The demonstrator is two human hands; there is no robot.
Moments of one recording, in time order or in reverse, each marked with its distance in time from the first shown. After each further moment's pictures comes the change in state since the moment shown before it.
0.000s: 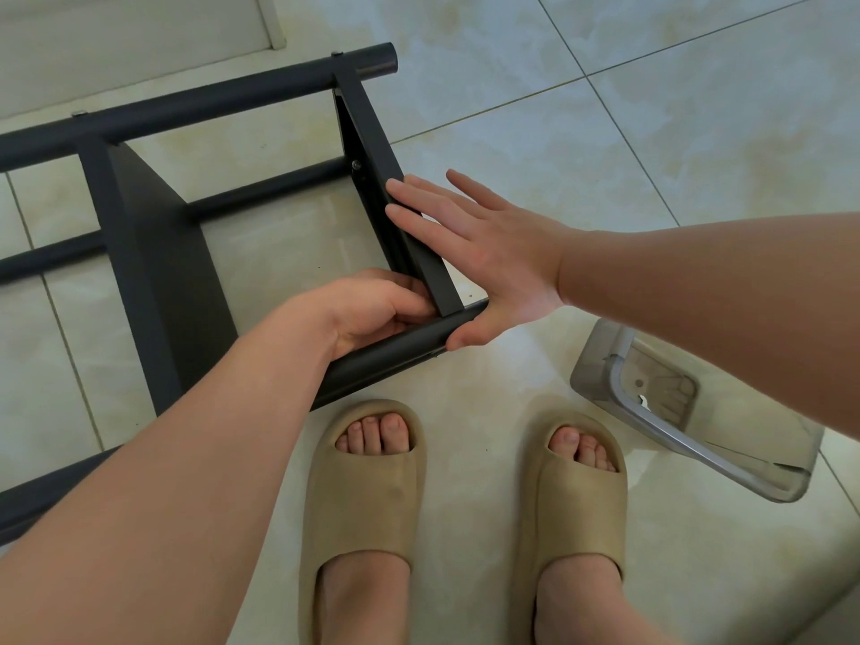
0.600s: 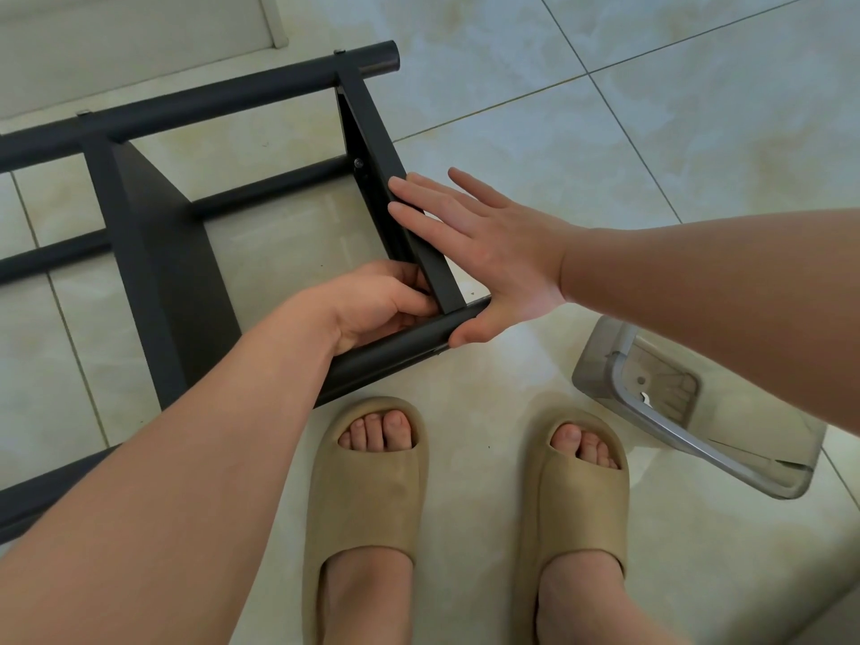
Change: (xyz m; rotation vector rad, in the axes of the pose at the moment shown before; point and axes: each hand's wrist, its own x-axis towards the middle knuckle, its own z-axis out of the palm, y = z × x) left_hand 0.000 0.002 0.000 -0.010 -0.042 0.081; right_hand 0.000 0.000 0.001 0.006 0.016 -0.002
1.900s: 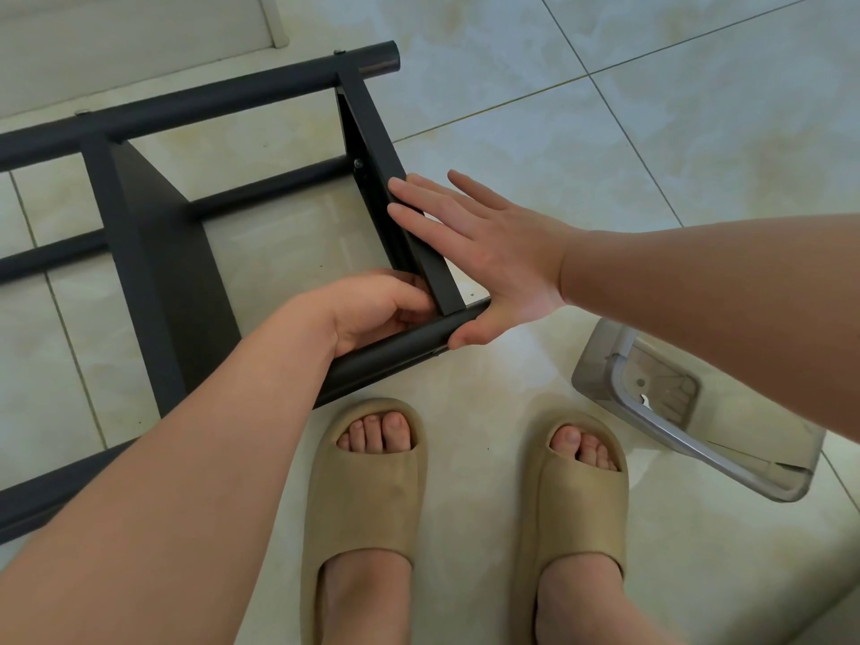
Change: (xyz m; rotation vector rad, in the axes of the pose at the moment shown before) left_hand 0.000 -0.001 -0.001 -0.002 -0.012 -0.066; right_hand 0.000 0.001 0.003 -0.008 0.012 -0.005
